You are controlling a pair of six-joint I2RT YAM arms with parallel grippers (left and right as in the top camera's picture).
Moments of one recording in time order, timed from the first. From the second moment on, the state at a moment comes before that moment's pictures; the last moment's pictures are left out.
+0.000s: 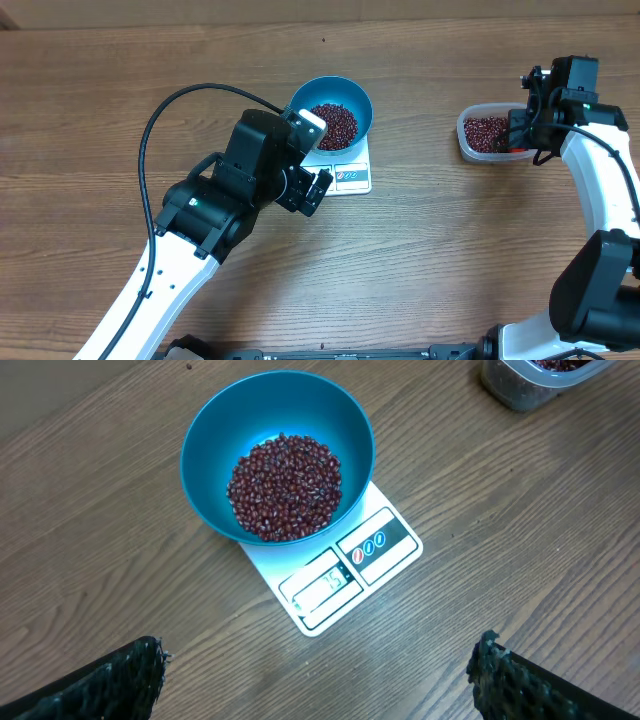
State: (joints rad) left arm -0.53 1.26 1.24 -0.79 0.00 0.07; right arm -0.20 1.72 1.34 -0.74 0.02 -0.14
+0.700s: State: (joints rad) left arm -0.53 1.26 1.24 -0.79 0.00 0.07; right arm -0.20 1.73 1.34 -0.77 -0.10 -0.19
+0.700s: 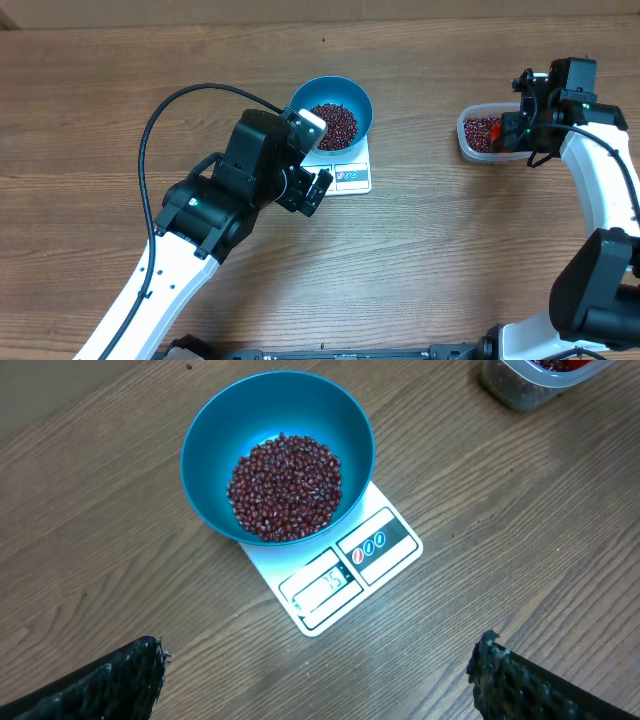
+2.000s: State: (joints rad) left arm -0.53 1.26 1.24 -0.79 0.00 0.07; right arm -0.20 1.73 1.27 -0.67 -0.12 -0.19
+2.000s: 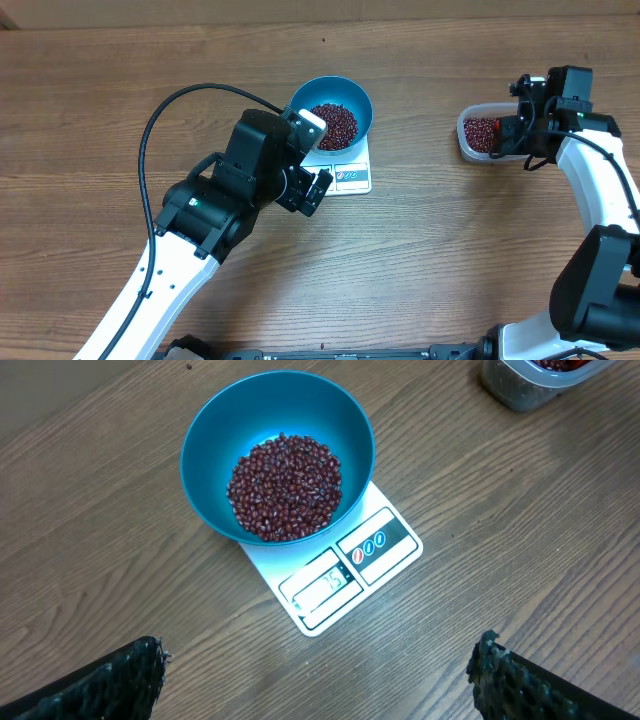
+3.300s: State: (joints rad) left arm -0.53 1.26 1.24 -0.79 0.00 0.07; right arm -0.41 1.84 1.27 -0.71 -0.64 -0.17
